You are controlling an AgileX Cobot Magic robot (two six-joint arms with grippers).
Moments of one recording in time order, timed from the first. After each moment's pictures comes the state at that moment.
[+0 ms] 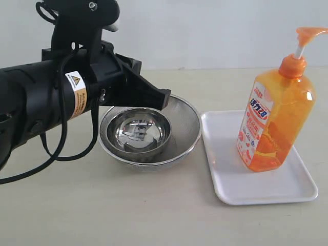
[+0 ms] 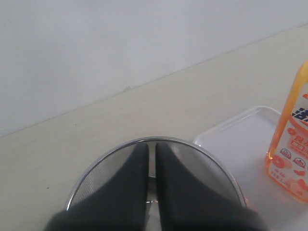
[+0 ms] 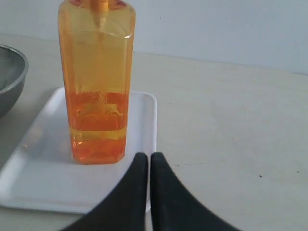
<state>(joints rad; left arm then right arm) -0.94 1.41 -0.83 1.75 0.54 -1.88 0.07 0.00 0.00 0.04 0.33 -0.13</state>
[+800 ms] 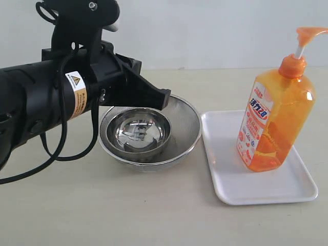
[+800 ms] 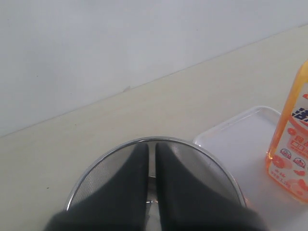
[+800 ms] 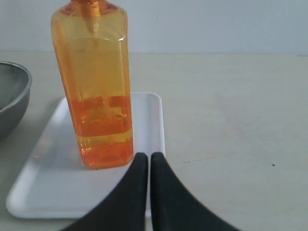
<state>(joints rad) -0.94 1.41 -0.83 1.75 0.54 -1.88 0.07 0.00 0.00 0.05 0.33 -0.02</state>
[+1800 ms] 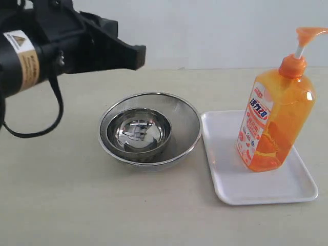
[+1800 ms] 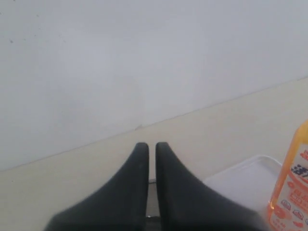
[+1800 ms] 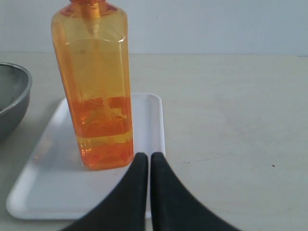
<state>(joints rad) -0.91 1.25 -0.83 1.75 0.56 -1.87 0.07 0.00 0.00 0.05 0.33 -0.02</state>
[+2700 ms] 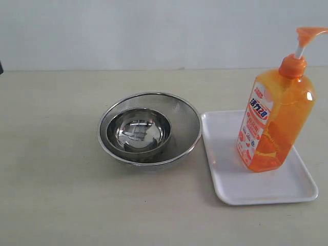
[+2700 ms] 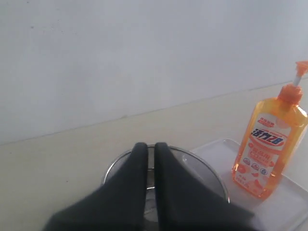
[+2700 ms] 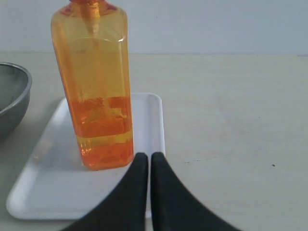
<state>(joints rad) -0.29 0.62 -0.44 1.75 -0.21 -1.82 0.07 0.00 0.00 0.05 0.33 -0.02</state>
